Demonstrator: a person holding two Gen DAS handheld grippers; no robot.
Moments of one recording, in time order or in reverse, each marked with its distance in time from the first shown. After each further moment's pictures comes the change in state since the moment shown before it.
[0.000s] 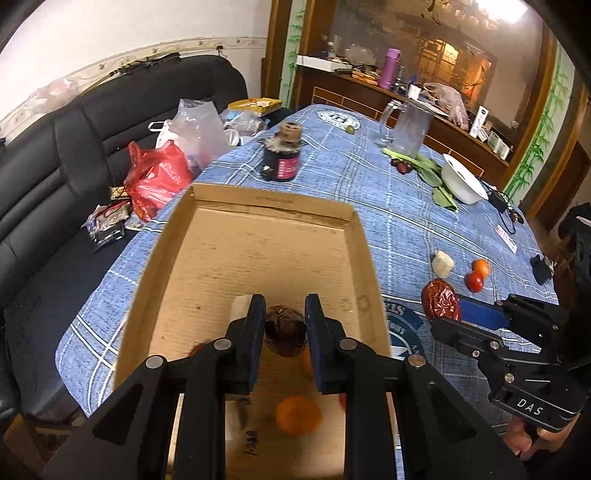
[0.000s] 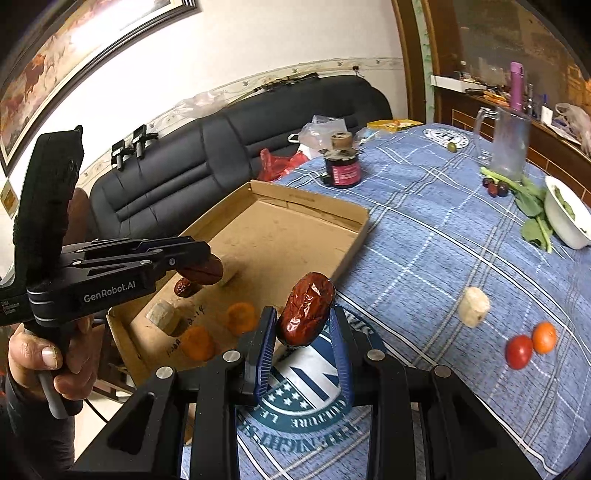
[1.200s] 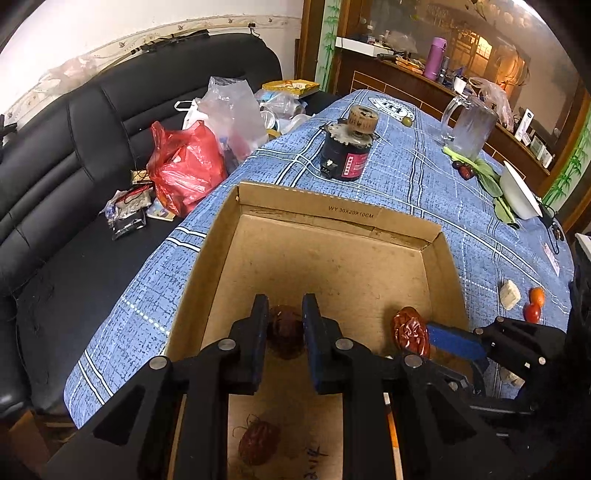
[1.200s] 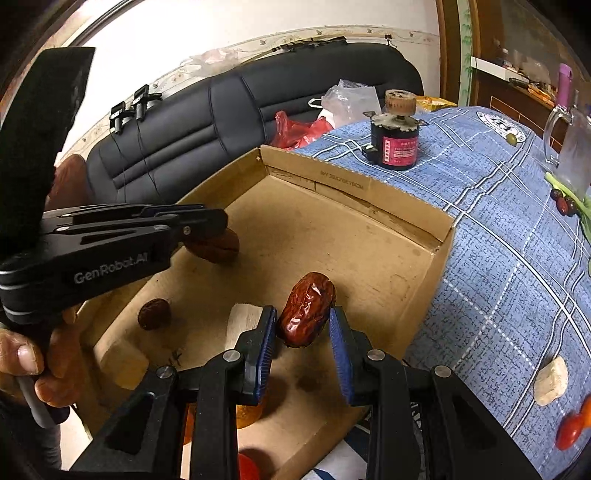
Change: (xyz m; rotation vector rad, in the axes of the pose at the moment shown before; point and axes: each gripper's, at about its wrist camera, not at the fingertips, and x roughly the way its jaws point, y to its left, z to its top) left arm 0.062 0.043 0.031 -0.046 0.072 0.102; right arm 0.113 0.016 0.033 -0.059 0.137 0.021
